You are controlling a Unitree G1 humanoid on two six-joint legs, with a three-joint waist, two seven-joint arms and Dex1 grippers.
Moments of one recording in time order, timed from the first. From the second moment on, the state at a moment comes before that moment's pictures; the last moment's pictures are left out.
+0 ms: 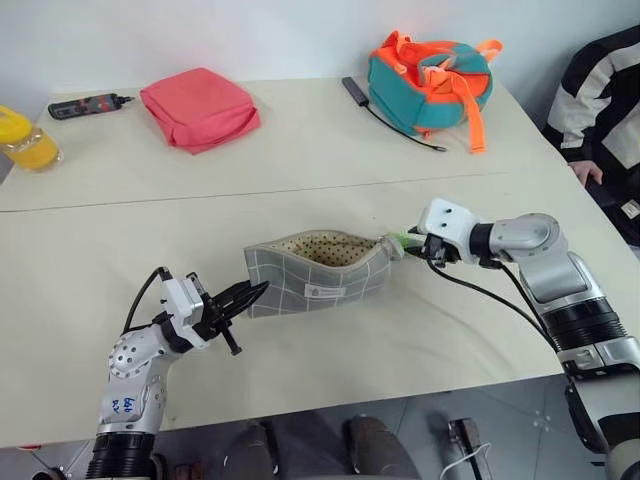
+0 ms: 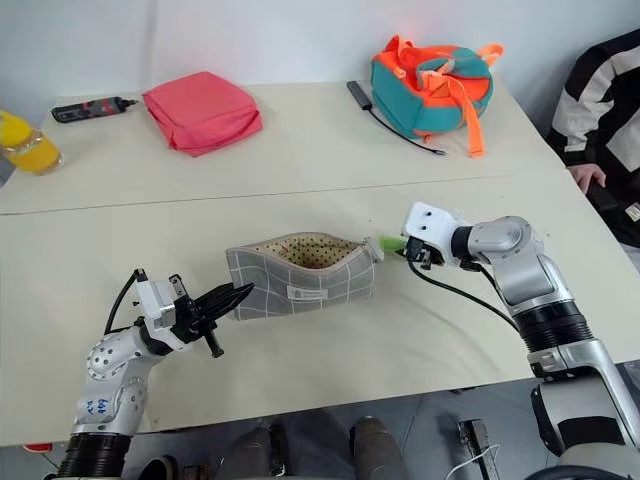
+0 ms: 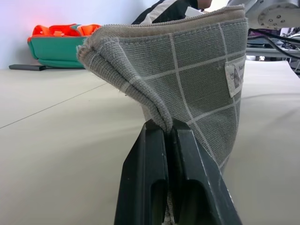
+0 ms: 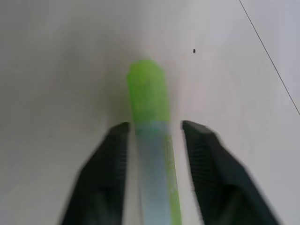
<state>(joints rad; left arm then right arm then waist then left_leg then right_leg) -0.07 0.40 0.14 0.00 -0.47 -0.21 -0.96 -0.73 -0.73 0.23 0.29 -0.04 0.22 0.99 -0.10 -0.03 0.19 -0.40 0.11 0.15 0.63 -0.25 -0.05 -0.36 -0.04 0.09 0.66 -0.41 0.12</state>
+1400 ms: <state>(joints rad) -0.16 0.41 0.03 -0.07 -0.37 -0.31 -0.91 -0.85 -0.75 0.47 -0.18 0.06 0.45 1.18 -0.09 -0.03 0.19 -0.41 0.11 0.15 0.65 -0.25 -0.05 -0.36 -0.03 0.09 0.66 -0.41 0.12</state>
